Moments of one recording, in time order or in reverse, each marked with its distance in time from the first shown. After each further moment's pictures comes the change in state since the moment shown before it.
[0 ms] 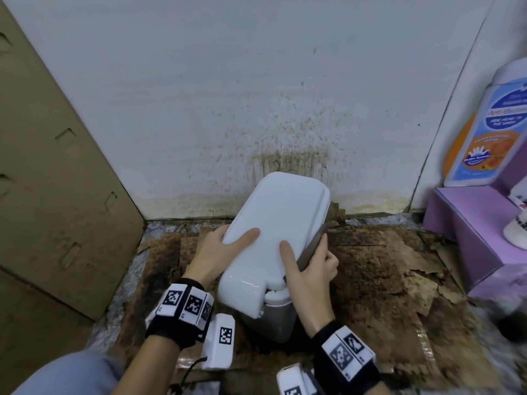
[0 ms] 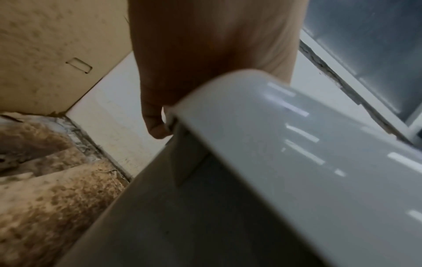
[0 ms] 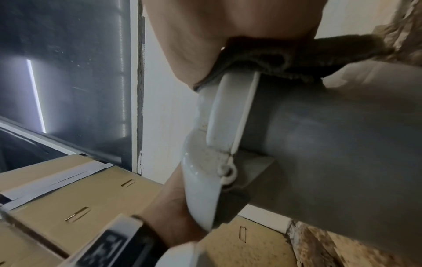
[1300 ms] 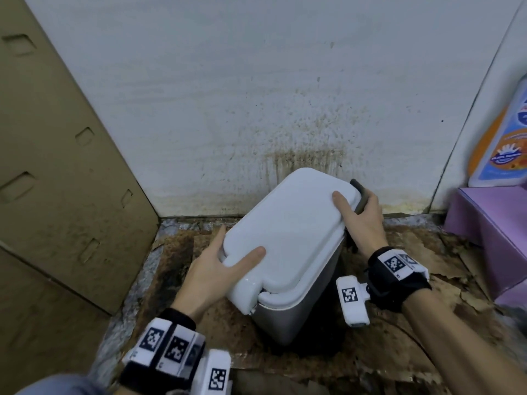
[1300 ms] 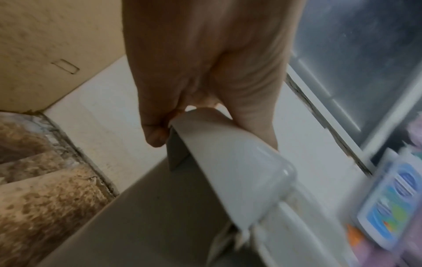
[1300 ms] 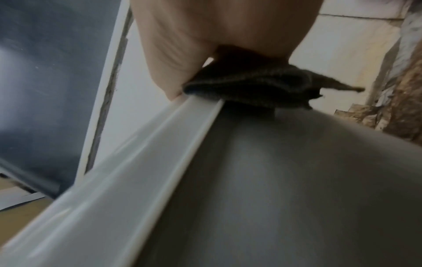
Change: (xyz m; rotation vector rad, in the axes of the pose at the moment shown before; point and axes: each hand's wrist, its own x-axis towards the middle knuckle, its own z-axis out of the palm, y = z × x) left_hand -0.039 -0.015 -0.027 0.084 0.039 0.048; right_hand 0.122 -0.015 -0.052 0.043 0.014 -0.098
